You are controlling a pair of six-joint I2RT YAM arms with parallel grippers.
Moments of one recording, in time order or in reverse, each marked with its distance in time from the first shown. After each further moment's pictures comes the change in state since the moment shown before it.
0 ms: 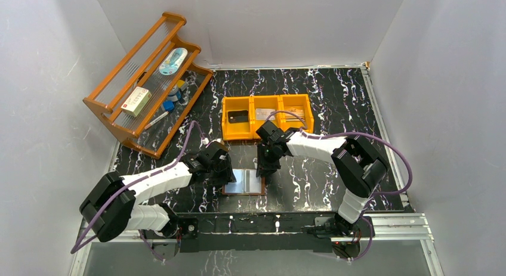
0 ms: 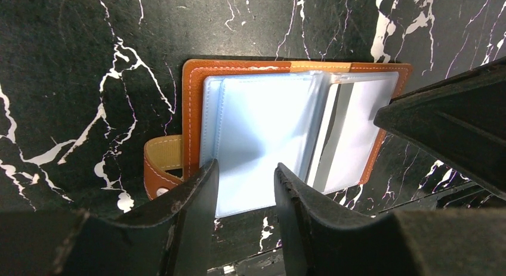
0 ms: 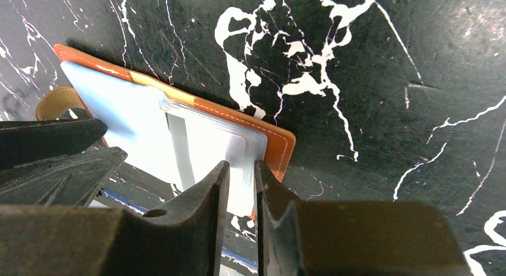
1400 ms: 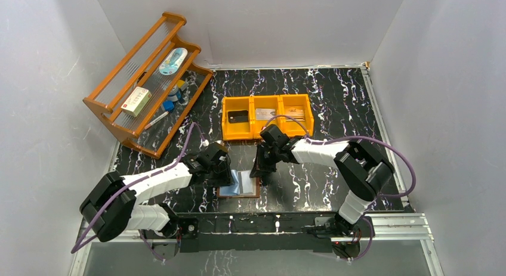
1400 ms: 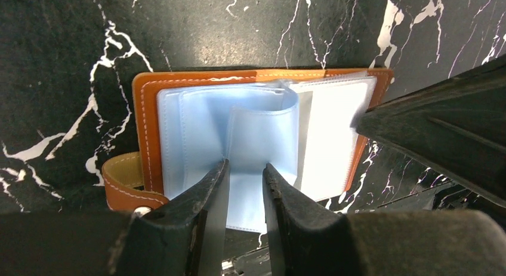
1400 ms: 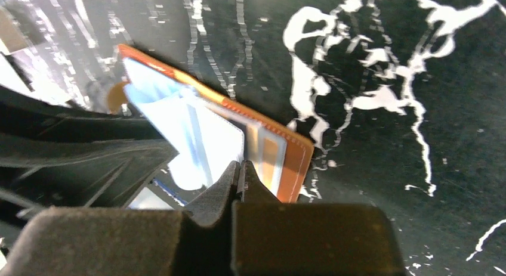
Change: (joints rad) left arm 0.001 0.008 -0.012 0.014 0.038 -0.016; right arm 0.003 -0.031 -0.139 0.275 -0.126 0.123
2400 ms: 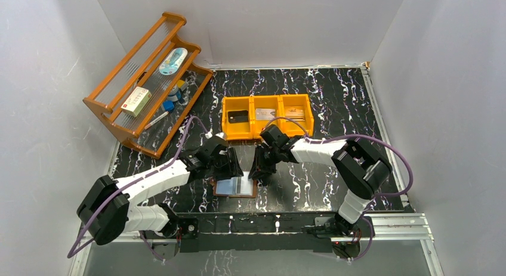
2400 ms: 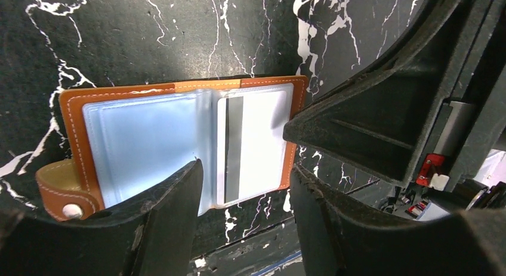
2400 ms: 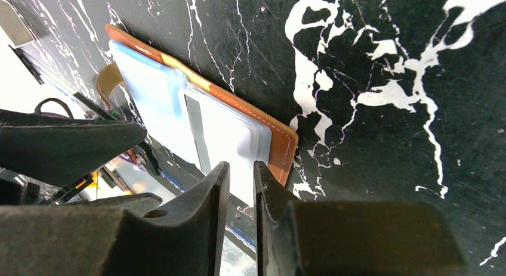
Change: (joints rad) left arm -0.001 -0.052 0.087 -0.038 0.005 0.038; right arm -0.015 -0.001 -0.005 0.018 -0.051 0.011
